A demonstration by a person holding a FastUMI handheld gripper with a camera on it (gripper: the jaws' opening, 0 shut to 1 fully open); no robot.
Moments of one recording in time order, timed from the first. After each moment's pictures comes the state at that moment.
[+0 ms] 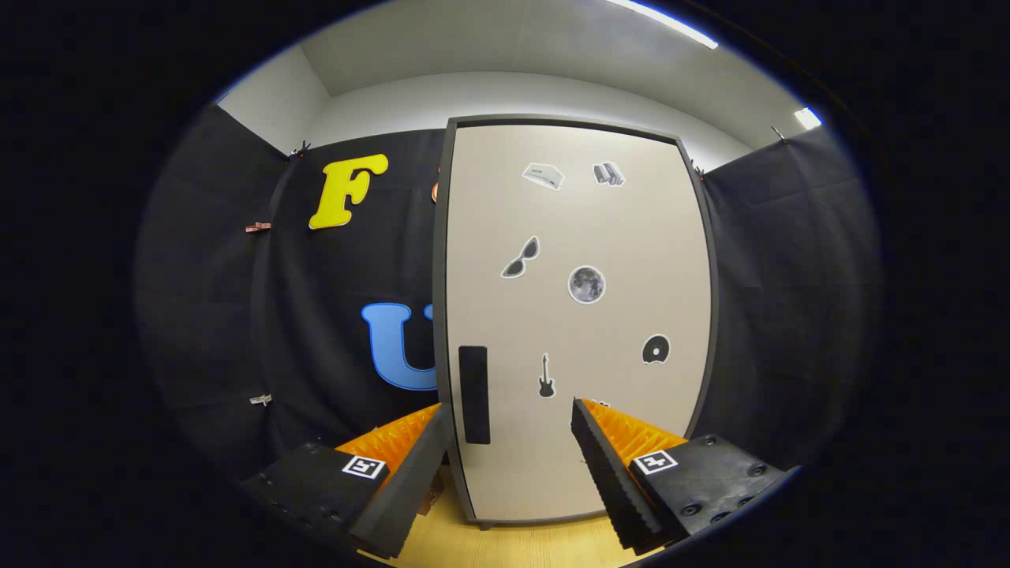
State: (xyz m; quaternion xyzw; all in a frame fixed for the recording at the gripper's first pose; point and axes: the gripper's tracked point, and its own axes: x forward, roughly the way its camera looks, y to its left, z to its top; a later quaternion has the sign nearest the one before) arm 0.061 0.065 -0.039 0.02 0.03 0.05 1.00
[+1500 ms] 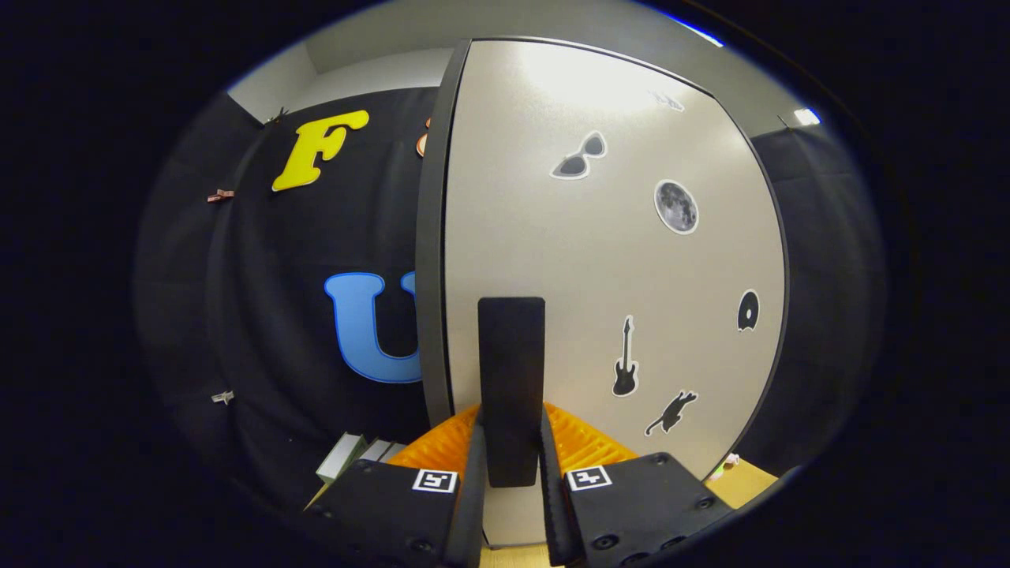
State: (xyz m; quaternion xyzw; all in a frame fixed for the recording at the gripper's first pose) arm 0.180 0.107 -0.115 0.01 0.06 0.00 1.00
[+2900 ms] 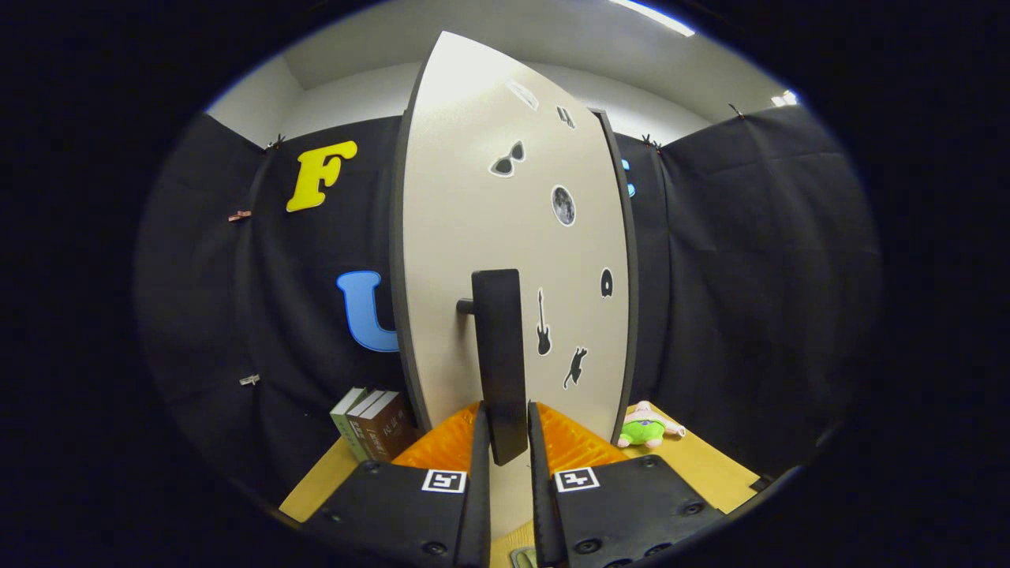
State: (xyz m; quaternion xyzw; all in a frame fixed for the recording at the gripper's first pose) arm 0.086 0.049 -0.107 0.04 0.08 0.01 1.00
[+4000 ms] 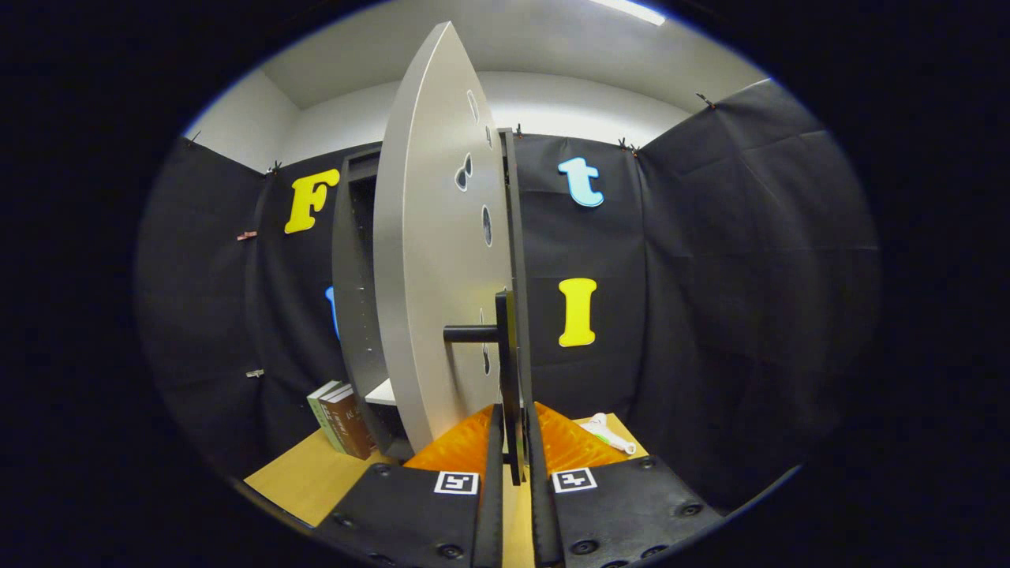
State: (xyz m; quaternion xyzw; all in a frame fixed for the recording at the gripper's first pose) arm 0.070 -0.055 -0.093 0.04 0.06 0.03 1.00
